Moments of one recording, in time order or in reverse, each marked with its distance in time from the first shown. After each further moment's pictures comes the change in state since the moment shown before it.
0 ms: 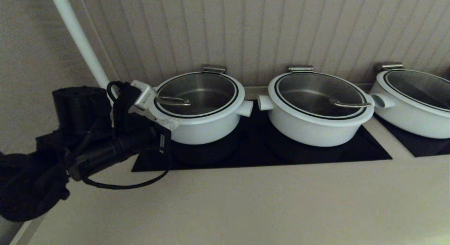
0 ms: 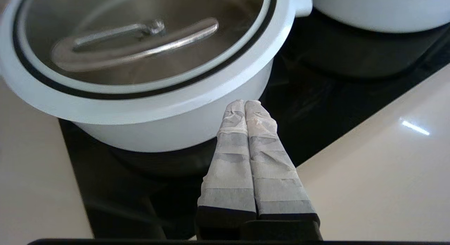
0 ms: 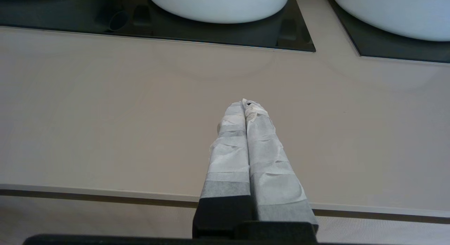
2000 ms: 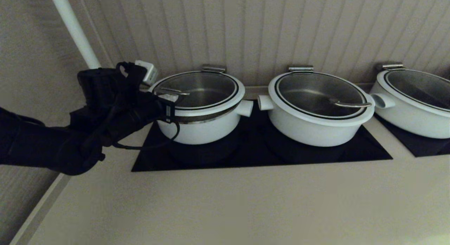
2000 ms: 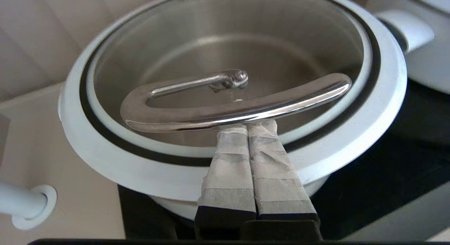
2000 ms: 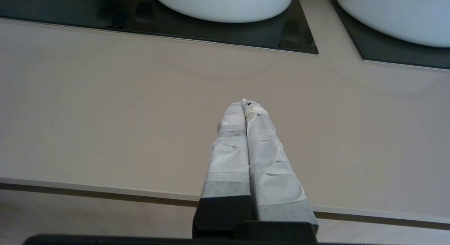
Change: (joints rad) left arm 0.090 0.191 -0.228 -0.112 0.061 0.013; right arm 0.000 0.000 0.000 0.002 0.014 -0.026
